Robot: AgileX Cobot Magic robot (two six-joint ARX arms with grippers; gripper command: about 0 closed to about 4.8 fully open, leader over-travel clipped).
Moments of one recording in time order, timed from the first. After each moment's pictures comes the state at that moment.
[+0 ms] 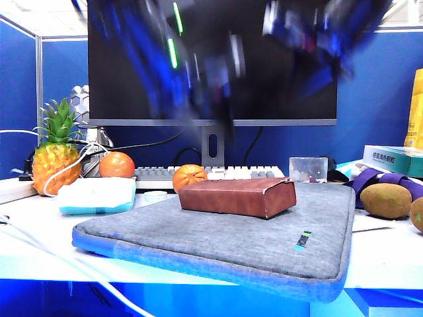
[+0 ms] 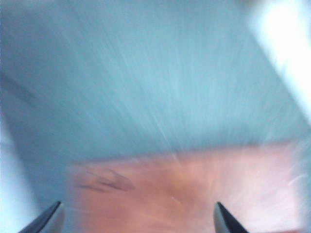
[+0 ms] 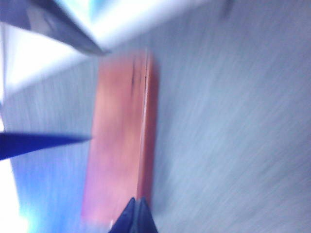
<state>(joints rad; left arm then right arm) -0.61 1.80 1.47 -0.48 0.19 0.27 0.29 1.60 1.46 -0.78 -0.46 -0.28</state>
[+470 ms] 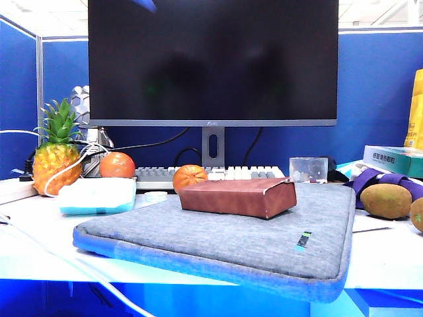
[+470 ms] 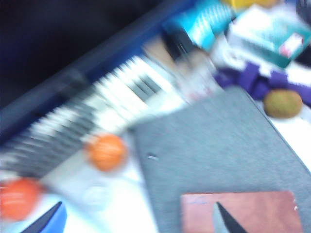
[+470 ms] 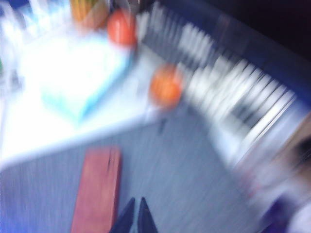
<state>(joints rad) -0.55 1.32 1.40 -0.46 0.07 0.32 0.28 1.22 1.44 -0.66 -0.35 -0.28</state>
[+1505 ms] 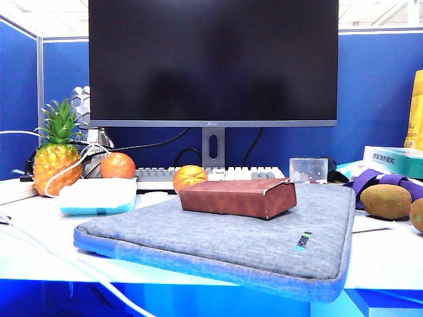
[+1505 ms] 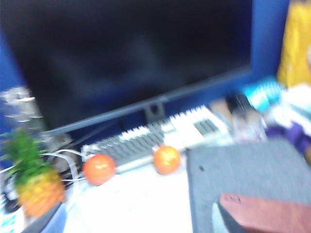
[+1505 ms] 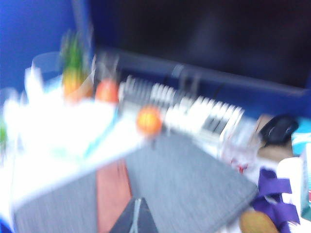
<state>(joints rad) -0.52 0.50 0.76 -0.25 -0.12 0.19 0.30 0.28 0.62 -0.36 -0.18 0.02</state>
